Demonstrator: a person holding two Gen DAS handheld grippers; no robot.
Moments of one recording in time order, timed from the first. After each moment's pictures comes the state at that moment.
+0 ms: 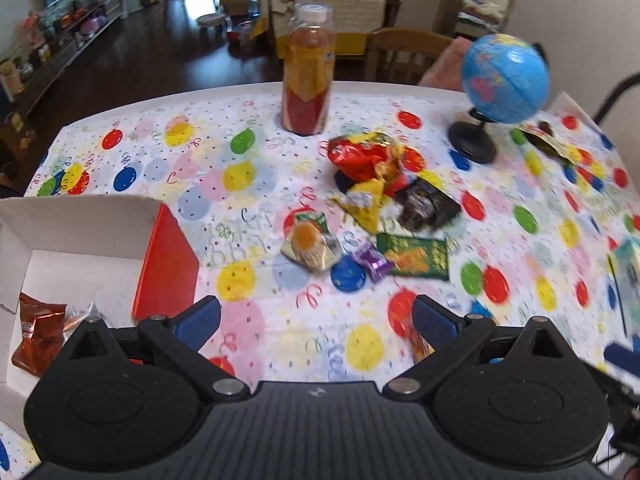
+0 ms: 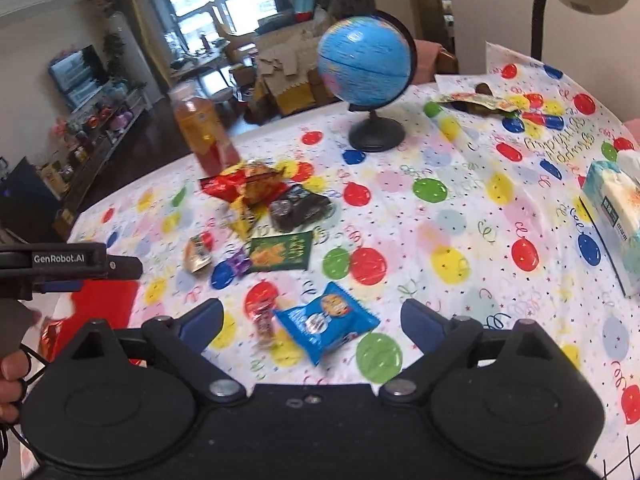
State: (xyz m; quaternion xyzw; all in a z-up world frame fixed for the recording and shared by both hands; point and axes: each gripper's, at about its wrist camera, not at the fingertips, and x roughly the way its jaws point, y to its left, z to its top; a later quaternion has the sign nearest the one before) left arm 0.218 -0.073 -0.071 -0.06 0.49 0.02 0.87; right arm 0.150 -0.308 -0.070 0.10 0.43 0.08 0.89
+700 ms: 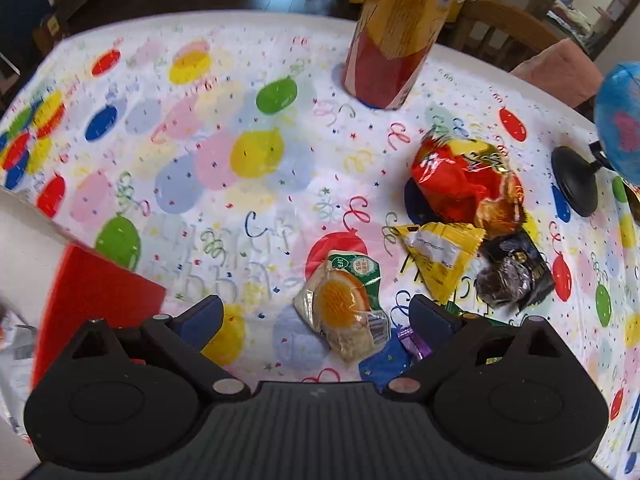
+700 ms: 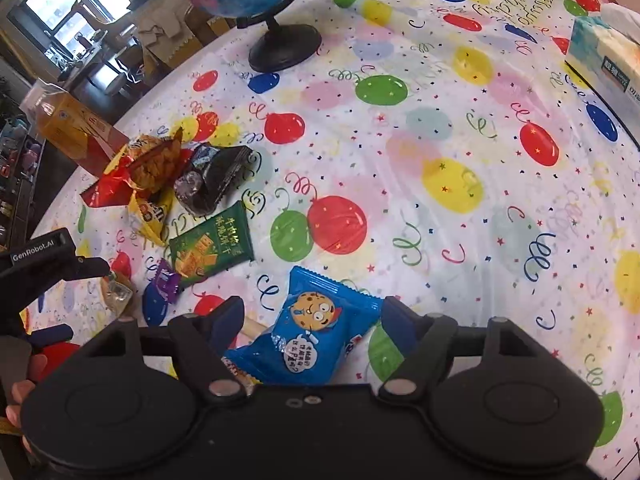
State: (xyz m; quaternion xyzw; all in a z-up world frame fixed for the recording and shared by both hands) left arm 0.336 -0.048 -0.158 -0.15 0.57 0.10 0.80; right arm 0.227 -0.301 -0.150 0.21 0.53 -0.06 0.82
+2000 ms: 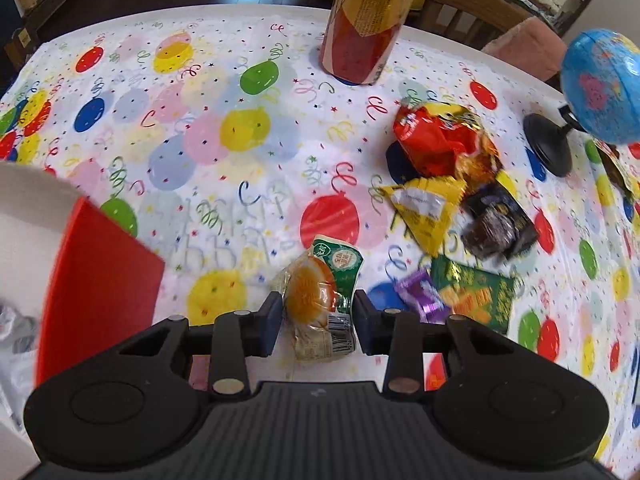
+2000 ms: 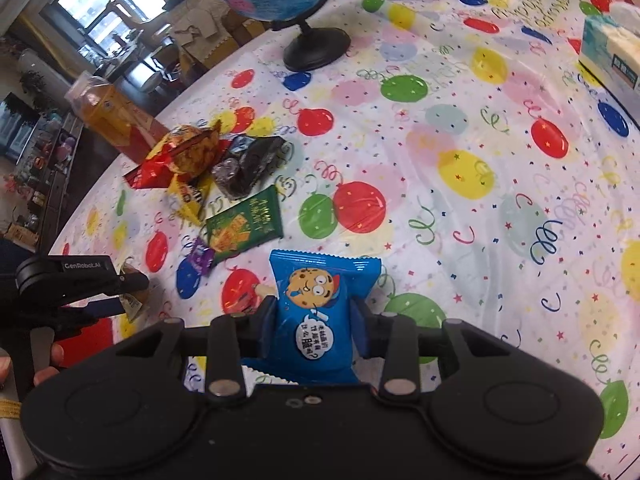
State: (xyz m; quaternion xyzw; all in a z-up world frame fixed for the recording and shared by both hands) left arm 0.300 -0.046 -0.148 -0.13 0.57 0.05 0.81; right arm 0.196 -0.303 -0.131 0.22 0.52 0.00 0.83
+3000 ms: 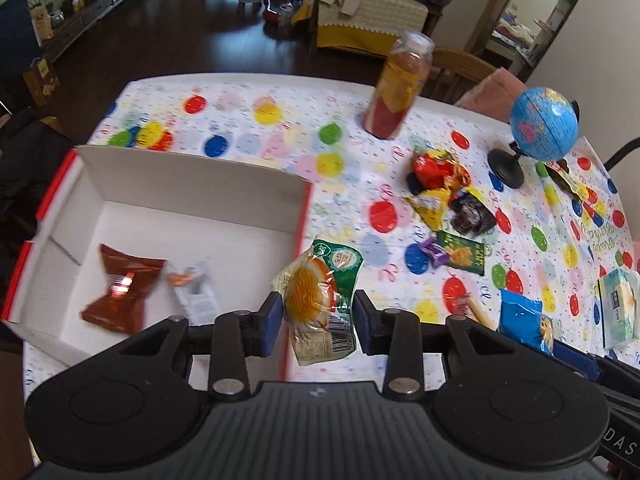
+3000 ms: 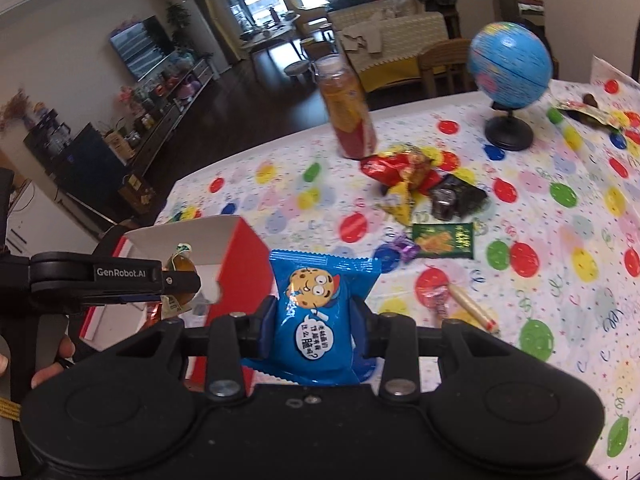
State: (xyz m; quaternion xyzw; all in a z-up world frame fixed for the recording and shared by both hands) left arm 0.153 0.050 -0.018 -0.12 0.51 0.04 0.85; right arm 0.128 -0.164 -0.012 0.09 0.45 0.19 0.87
